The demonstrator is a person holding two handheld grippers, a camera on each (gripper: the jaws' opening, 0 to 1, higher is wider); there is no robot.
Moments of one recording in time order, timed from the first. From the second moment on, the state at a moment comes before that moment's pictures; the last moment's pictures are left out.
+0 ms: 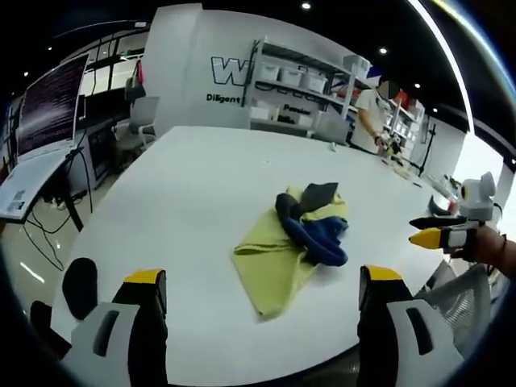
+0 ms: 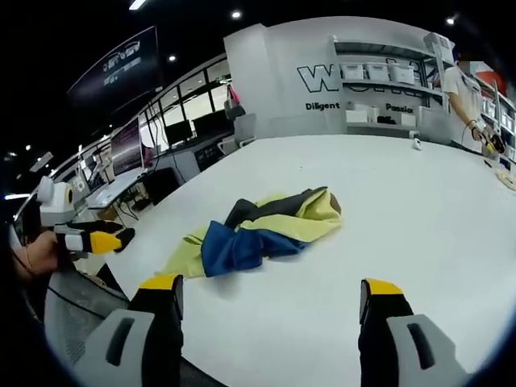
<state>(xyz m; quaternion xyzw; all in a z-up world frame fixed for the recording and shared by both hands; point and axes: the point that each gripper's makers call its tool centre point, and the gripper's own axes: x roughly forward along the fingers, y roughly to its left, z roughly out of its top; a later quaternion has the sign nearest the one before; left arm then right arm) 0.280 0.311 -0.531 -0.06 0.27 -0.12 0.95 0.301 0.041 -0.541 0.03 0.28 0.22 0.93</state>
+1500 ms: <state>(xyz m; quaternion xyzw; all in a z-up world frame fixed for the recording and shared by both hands) 0.368 0.293 -0.582 -0.03 0.31 -0.16 0.94 0.372 0.134 -0.597 -0.01 0.34 0.29 0.90</state>
